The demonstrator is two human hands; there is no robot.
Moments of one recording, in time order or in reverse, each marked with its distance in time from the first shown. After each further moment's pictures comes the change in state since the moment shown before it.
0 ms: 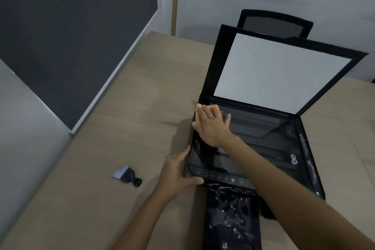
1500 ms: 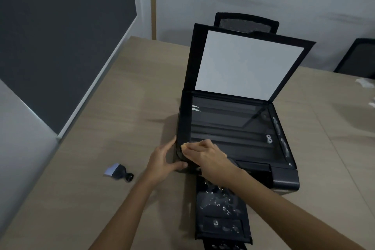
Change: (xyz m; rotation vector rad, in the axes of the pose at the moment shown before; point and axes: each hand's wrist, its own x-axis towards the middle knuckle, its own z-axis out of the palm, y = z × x) left_hand -0.004 -0.006 -0.005 0.003 -0.035 -0.023; right_hand -0.139 0.000 0.025 -0.071 0.030 -0.297
